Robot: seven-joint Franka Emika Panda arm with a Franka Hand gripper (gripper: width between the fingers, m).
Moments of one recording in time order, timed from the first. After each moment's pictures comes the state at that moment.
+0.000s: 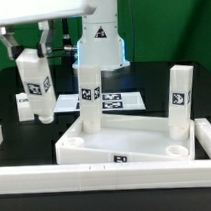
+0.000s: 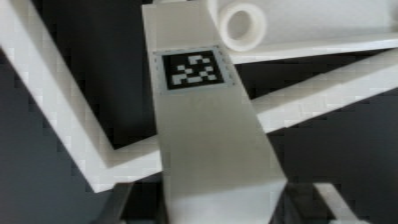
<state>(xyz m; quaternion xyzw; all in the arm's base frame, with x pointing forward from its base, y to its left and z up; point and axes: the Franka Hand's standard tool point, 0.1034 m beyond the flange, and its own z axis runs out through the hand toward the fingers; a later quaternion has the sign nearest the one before) 0.599 -0.107 0.171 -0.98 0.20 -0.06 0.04</state>
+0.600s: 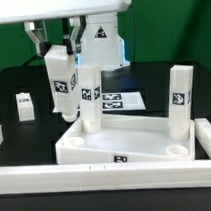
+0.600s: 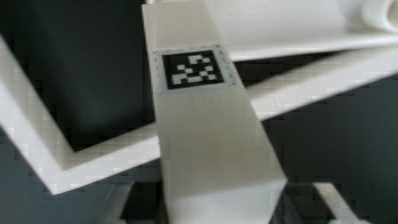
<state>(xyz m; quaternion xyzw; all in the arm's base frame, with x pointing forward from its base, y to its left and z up) 0.615 -0.065 0.174 -0.97 0.21 -0.07 0.04</state>
